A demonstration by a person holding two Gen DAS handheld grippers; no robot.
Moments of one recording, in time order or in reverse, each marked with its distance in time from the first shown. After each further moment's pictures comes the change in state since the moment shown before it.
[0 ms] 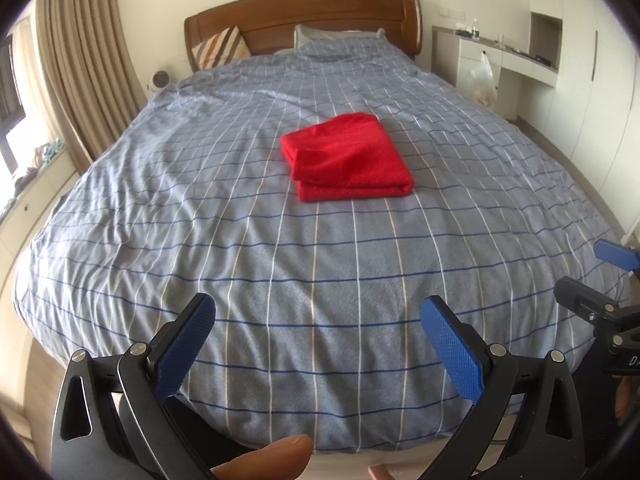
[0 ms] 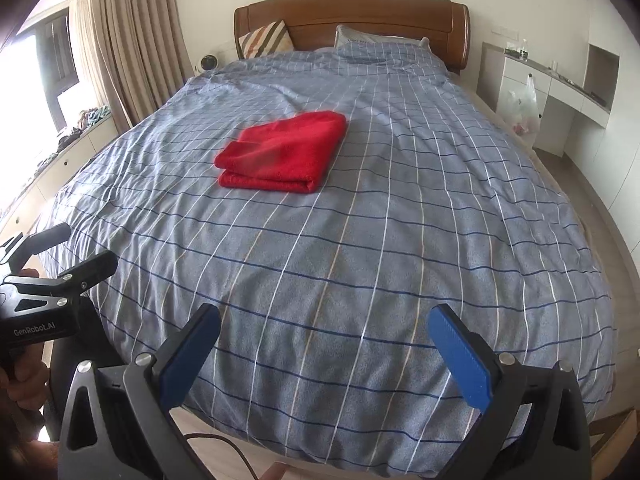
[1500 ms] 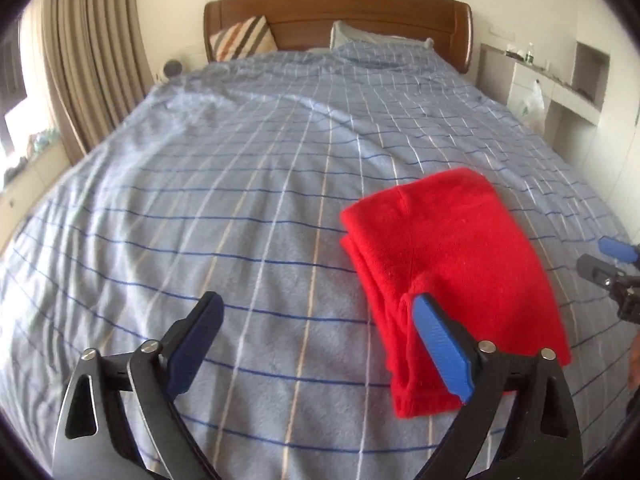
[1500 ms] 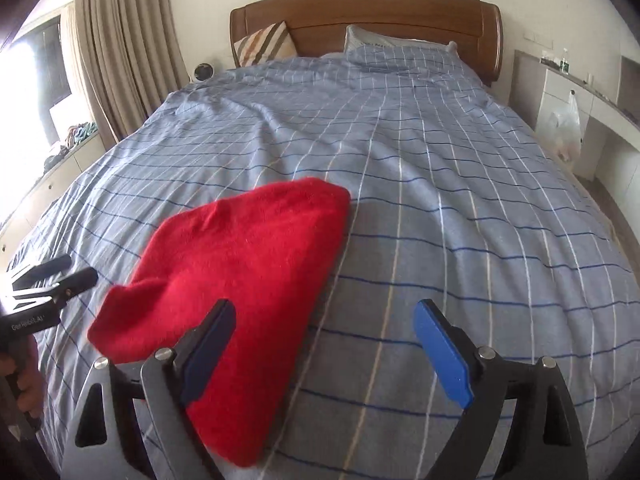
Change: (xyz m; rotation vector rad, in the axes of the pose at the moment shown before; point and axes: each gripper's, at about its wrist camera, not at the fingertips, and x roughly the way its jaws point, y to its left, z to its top) left arm 0.203 0.081 0.137 -0.060 -0.052 0.071; right arm 0.243 -0.033 0.197 -0.038 -0.020 0.044
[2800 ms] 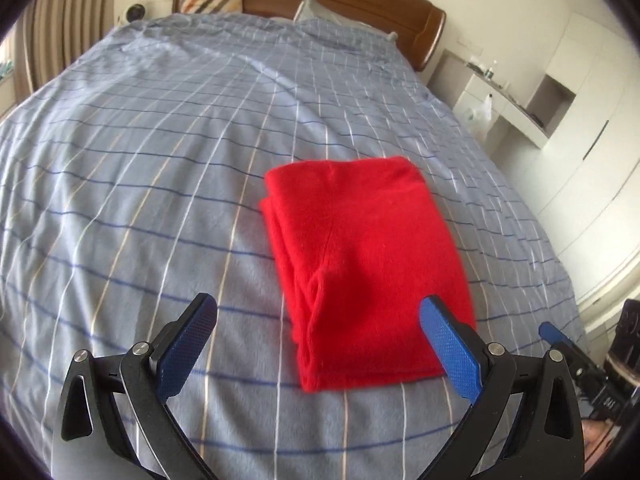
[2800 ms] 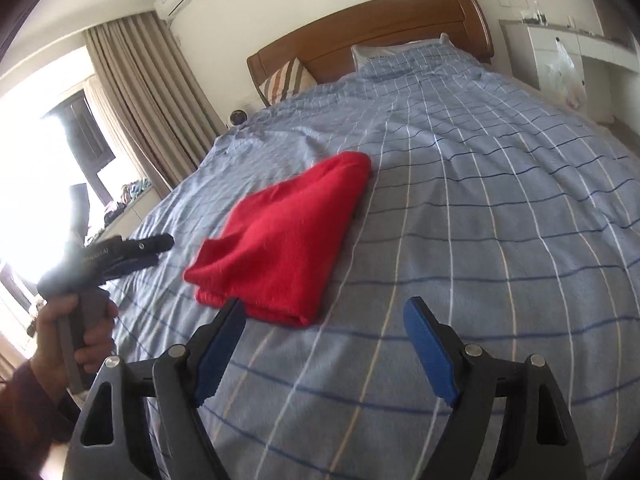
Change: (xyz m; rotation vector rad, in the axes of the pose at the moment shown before) left arm 0.012 0.005 -0.005 -0.162 0.166 -0.345; right arm -0.092 -0.027 -0.112 0.247 -0.110 0.281
